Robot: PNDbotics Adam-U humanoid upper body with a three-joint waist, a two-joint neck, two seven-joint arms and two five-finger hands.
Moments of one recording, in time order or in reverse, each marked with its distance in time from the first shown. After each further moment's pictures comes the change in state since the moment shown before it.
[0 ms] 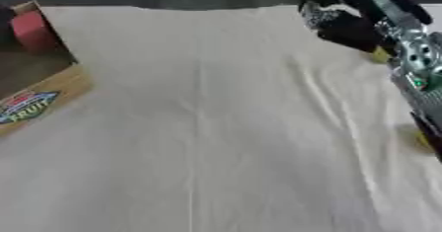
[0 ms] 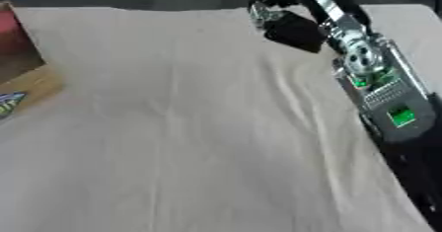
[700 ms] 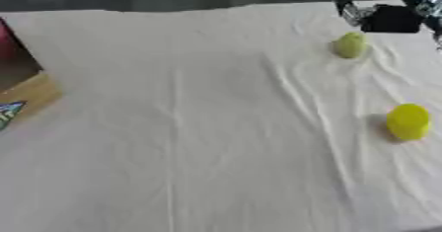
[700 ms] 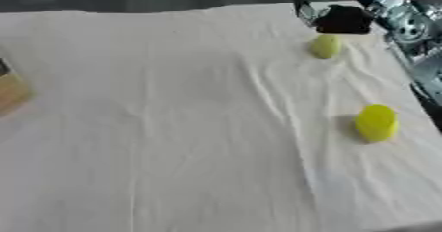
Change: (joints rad) left arm 0.017 0.020 -0.015 -0.044 0.108 0.014 0.033; right arm 0.064 -0.255 -0.091 0.168 0.051 -0.119 0.196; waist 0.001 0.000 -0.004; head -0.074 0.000
